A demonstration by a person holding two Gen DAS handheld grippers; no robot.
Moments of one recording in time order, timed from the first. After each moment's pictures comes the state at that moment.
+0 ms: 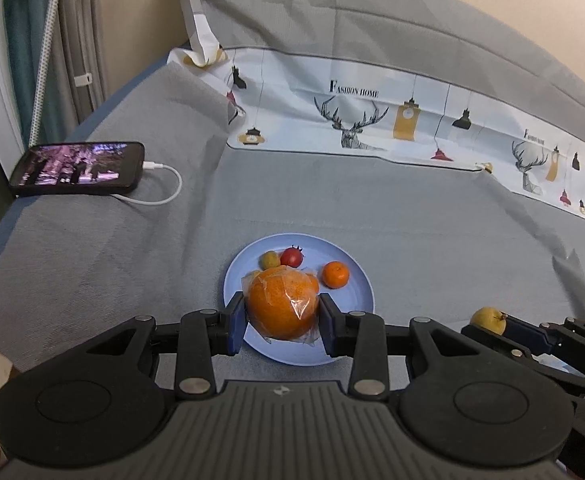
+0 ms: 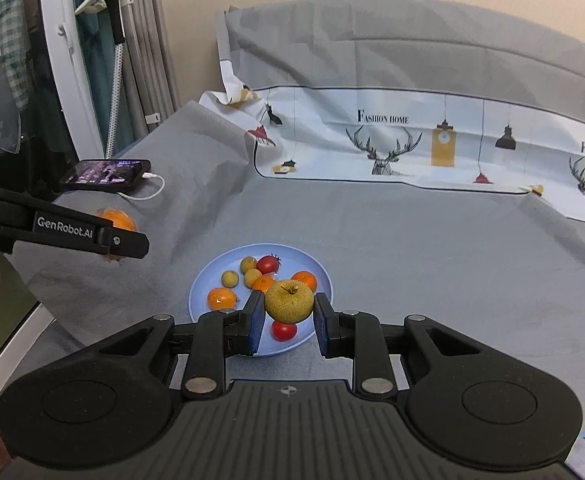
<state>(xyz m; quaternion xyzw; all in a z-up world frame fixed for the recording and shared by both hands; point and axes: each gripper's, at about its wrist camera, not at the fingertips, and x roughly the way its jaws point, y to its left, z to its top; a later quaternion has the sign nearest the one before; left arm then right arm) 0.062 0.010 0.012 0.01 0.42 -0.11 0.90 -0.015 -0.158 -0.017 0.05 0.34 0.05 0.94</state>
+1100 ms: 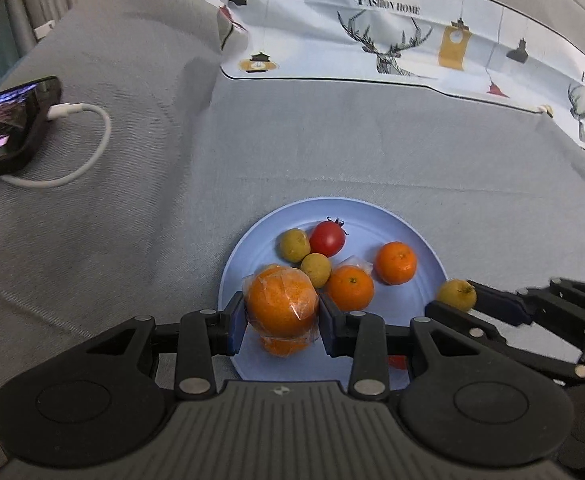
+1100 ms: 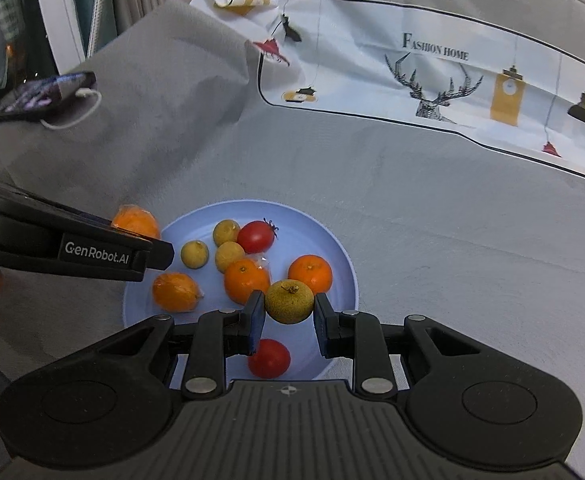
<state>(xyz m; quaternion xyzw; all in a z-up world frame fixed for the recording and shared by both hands) 0.182 -0.014 -0.099 0.05 0.50 -0.09 0.86 0.127 -0.140 -0.123 0.00 0.42 0.09 0.90</state>
